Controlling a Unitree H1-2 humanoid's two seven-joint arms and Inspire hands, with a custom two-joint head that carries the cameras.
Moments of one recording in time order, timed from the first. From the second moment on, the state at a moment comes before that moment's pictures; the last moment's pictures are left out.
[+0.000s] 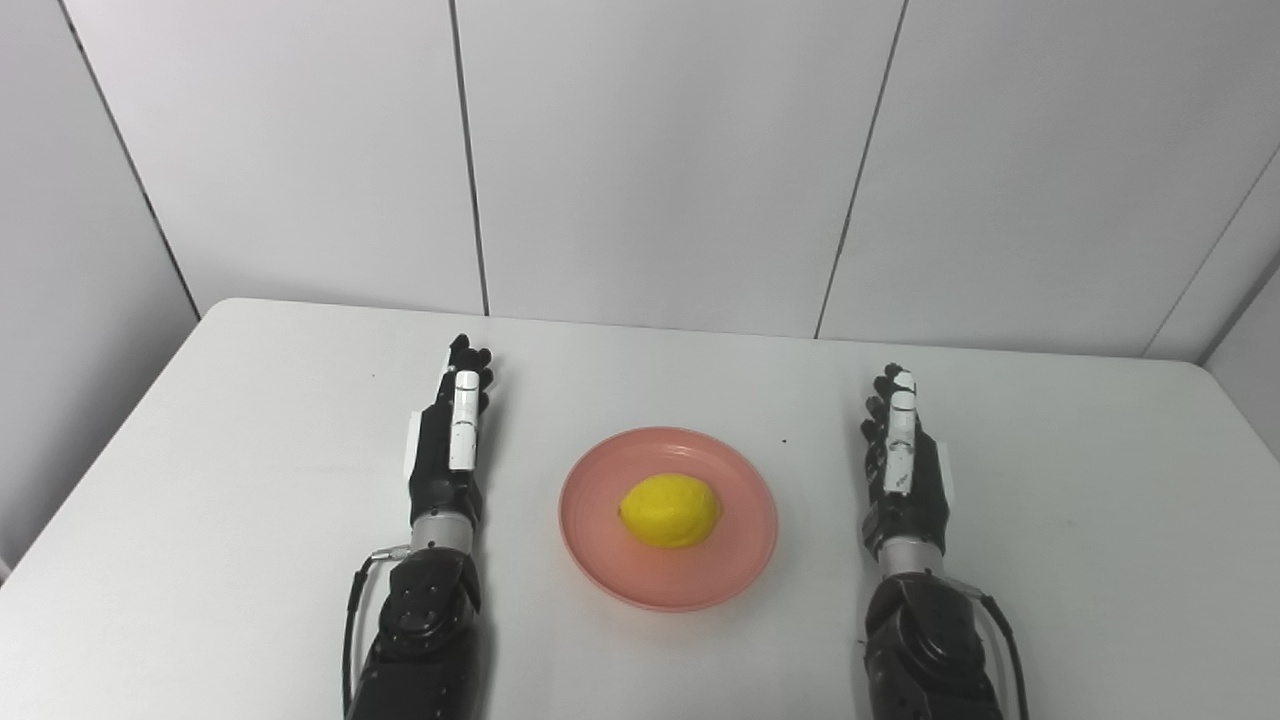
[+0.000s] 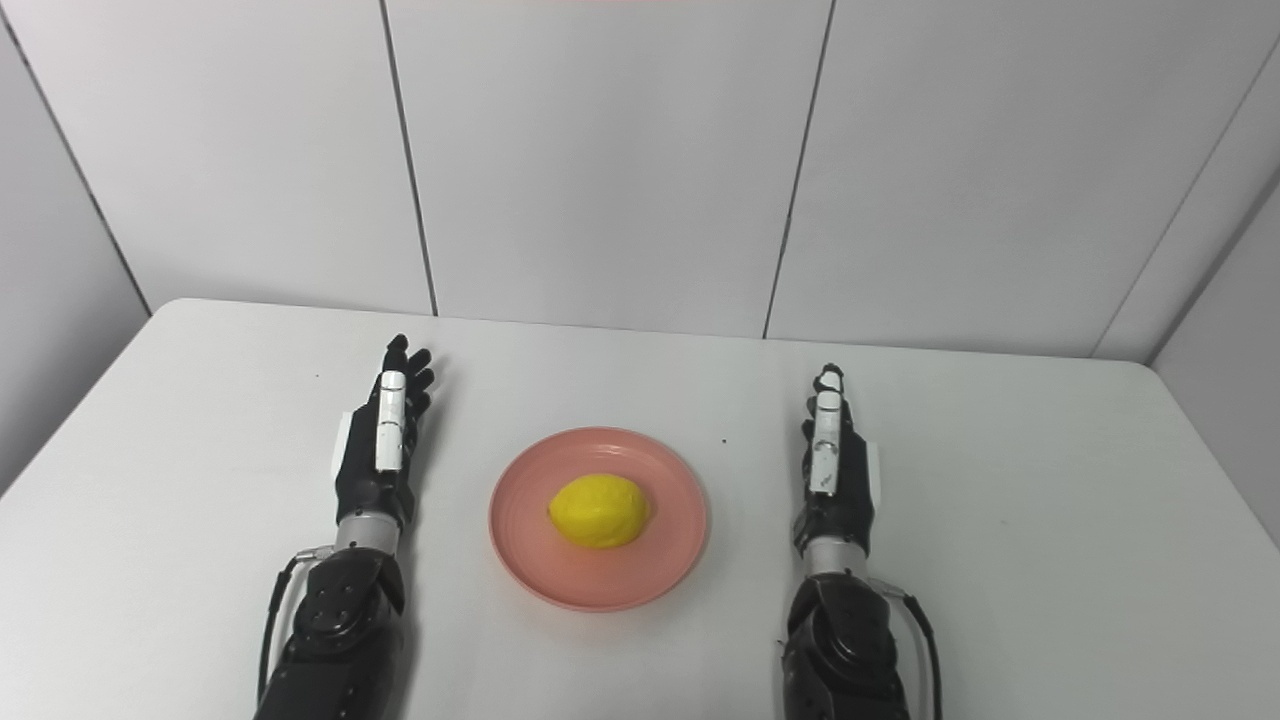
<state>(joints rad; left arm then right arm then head) -0.42 -0.05 0.11 0.40 -0.05 -0.09 0.16 -0.41 0.07 -0.13 0.34 0.09 0.02 -0.15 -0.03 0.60</state>
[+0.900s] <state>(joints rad) -0.39 -0.06 0.12 0.32 -0.09 -0.03 0.15 -0.34 0.07 -0.13 0.29 0.13 -0.05 -0.09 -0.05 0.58</state>
